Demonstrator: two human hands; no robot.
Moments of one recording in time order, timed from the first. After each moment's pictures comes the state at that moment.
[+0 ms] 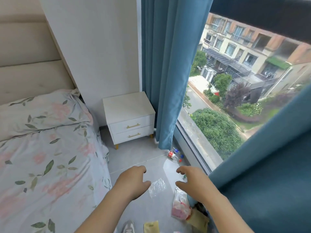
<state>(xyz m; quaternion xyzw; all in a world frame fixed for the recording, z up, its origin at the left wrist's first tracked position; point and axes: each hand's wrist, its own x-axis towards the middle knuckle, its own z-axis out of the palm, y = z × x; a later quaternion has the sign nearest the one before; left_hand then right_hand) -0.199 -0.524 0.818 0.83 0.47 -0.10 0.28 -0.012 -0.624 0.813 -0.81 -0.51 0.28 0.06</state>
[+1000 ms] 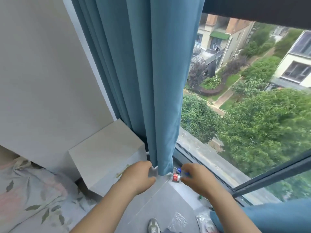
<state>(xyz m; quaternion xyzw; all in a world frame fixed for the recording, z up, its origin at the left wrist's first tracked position) -0.033 -0.162 0.819 0.91 0.29 -0.17 0.23 0.106 -0.328 0.781 -0.89 -0.35 0.26 0.16</state>
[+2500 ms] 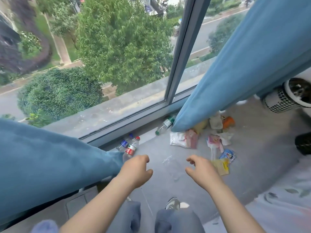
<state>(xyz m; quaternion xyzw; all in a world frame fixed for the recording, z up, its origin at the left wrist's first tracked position) 0.186 -0.158 0.527 0.87 -0.28 -0.41 0.06 0.051 -0.337 0.520 -0.84 0.37 0.24 0.30</state>
